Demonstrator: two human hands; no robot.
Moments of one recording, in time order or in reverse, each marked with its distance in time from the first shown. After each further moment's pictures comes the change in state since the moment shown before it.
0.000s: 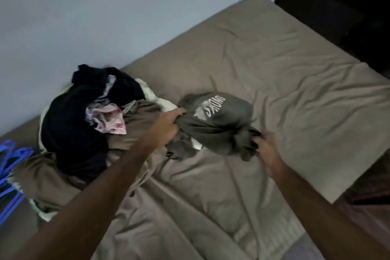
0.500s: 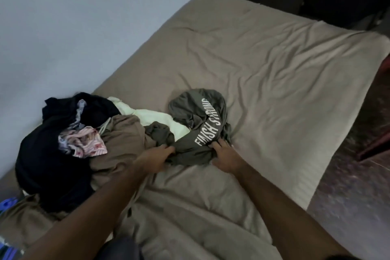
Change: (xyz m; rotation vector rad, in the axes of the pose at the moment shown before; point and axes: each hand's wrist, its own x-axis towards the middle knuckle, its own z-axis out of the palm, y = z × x) left_hand -0.006 -0.069 0.081 0.694 -0.653 0.069; right_hand -0.027 0.099 -0.006 -1.539 -0.415 -0.559
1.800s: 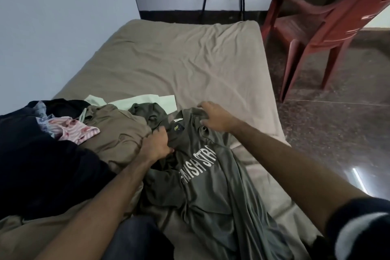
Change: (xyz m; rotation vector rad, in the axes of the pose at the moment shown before) left_hand -0.031 -0.034 0.107 -0.005 0.433 0.181; right_hand -0.113 -0.128 0.088 0.084 0.581 0.255
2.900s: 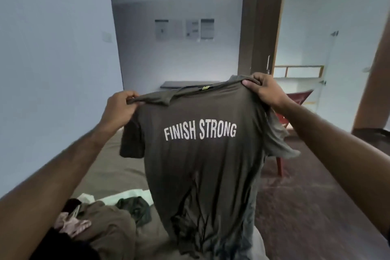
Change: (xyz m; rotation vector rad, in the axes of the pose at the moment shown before) left_hand -0.128 0.109 -0.385 -0.511 0.898 0.540; right_hand -0.214 -0.065 -0.395 0.284 0.883 -0.186
